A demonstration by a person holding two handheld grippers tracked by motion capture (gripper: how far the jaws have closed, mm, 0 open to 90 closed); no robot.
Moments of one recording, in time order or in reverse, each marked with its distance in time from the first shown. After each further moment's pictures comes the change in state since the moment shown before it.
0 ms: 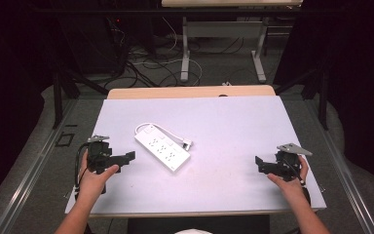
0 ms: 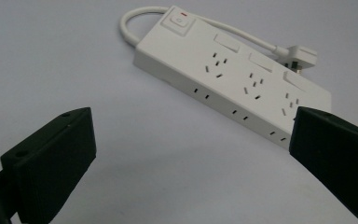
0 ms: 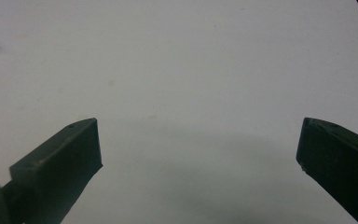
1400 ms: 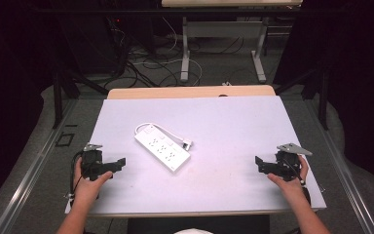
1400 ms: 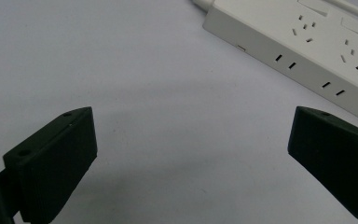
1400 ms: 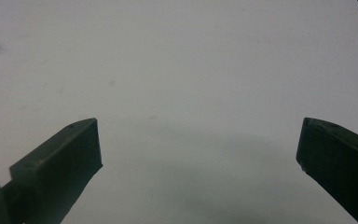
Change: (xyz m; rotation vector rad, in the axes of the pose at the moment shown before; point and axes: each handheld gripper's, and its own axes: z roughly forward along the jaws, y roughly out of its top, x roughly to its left) left arm 0.034 -0.029 0.019 0.002 0.109 0.002; right arm 0.000 0.000 0.000 0.001 0.004 0.004
